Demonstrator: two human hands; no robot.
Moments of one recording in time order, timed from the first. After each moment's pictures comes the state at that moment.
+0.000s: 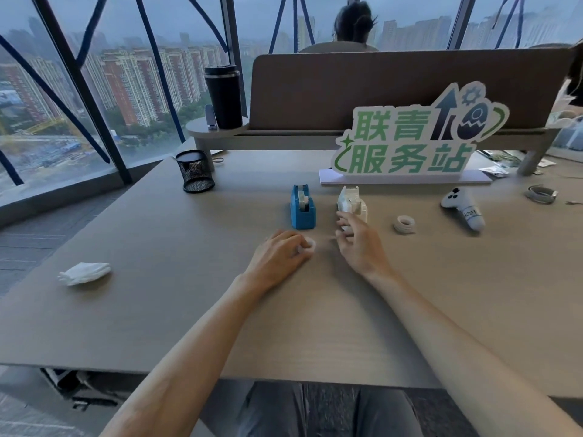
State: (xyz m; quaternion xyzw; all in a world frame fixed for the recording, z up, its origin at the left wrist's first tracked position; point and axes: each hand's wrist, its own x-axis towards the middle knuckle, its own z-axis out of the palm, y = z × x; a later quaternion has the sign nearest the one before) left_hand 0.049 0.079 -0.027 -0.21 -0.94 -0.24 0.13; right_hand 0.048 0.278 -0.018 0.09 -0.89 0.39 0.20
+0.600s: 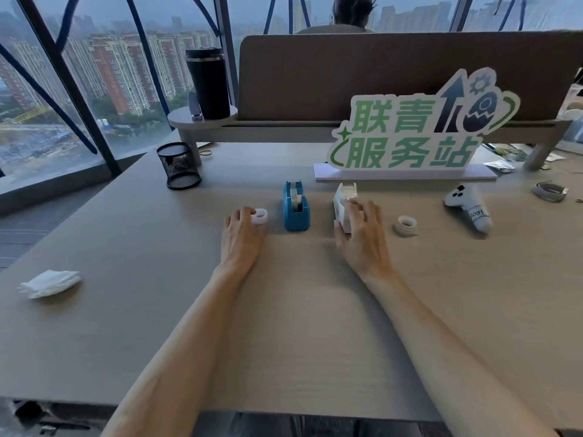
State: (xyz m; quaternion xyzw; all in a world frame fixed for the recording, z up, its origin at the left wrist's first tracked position) left_hand -0.002 0.054 -0.028 0.02 -0.94 -0.30 0.18; right_hand 0.019 0.286 -0.026 0.09 -0.89 0.27 0.35
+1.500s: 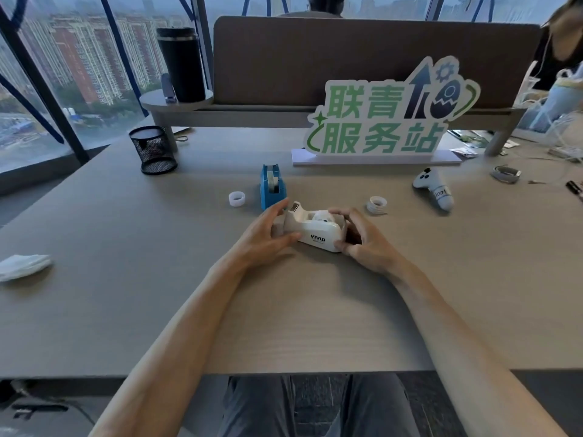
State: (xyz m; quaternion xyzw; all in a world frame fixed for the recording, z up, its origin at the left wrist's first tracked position) left_hand 0.041 0.106 -0.026 -0.19 -0.87 -0.44 0.02; right_hand 0.083 0.341 -0.013 0.13 -0.86 0.50 0.01
